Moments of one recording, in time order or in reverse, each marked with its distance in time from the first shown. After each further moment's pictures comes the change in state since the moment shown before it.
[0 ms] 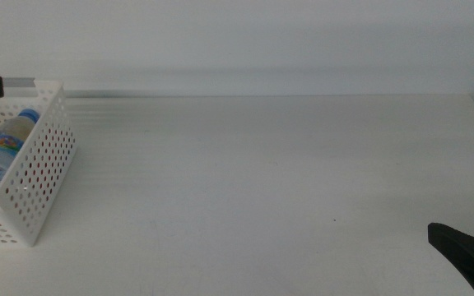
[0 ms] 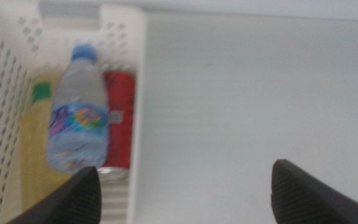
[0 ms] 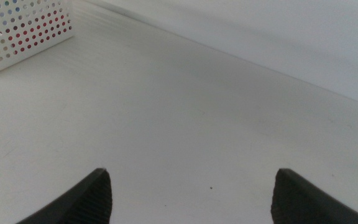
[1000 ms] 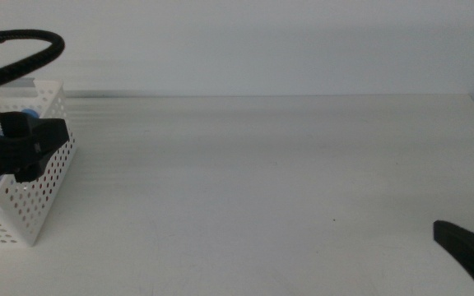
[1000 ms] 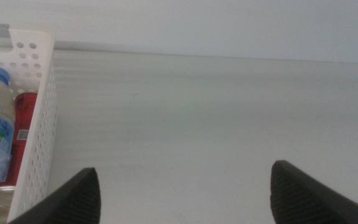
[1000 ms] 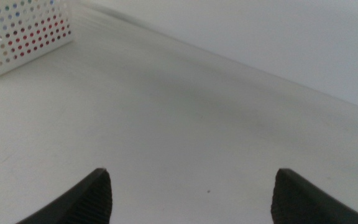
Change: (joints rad) left arm -0.407 -0.293 0.418 0.220 -0.429 -0.398; right arm -0.005 -0.015 0.000 0.000 0.001 0.000
